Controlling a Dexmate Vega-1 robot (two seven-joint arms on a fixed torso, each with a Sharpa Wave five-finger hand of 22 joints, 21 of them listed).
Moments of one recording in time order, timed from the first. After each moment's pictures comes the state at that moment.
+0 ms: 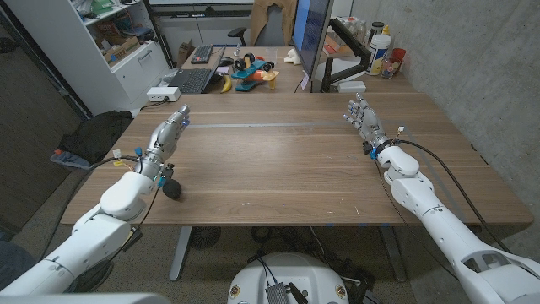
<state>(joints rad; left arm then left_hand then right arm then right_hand) 1.34 0.81 0.05 -1.77 -0.52 -0.35 0.14 0.25 0.04 0.28 -0.07 0.20 -0.03 0.11 0.19 0.17 -0.05 0.08 0.21 0.19 -0.08 0.10 0.19 0.18 -0.07 0.06 0.19 0.17 -0.83 -0.40 -0.23 -1.27 0.50 0.26 0.13 0.18 -0.06 0.23 -0.04 0.22 0.08 0.09 0.19 0.19 0.05 0.11 0.18 0.24 -0.01 0.06 0.19 0.30 0.22 0.02 0.21 0.17</state>
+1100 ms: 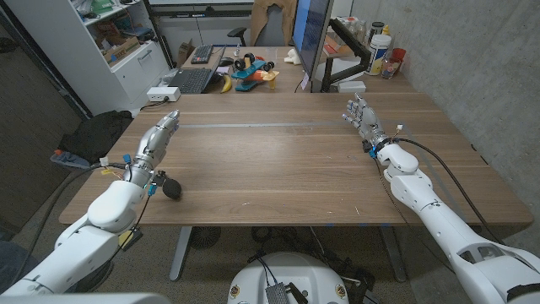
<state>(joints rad) 1.48 0.79 -0.06 -1.85 -0.46 -0.32 0.19 0.27 0.04 0.29 -0.08 0.20 -0.02 0.10 0.19 0.17 -0.05 0.08 0.21 0.19 -0.08 0.09 0.19 0.18 -0.08 0.07 0.19 0.17 -0.79 -0.39 -0.23 -1.21 0.50 0.26 0.16 0.18 -0.05 0.23 -0.03 0.22 0.08 0.09 0.19 0.19 0.05 0.11 0.19 0.22 -0.01 0.06 0.19 0.29 0.23 0.02 0.20 0.17</state>
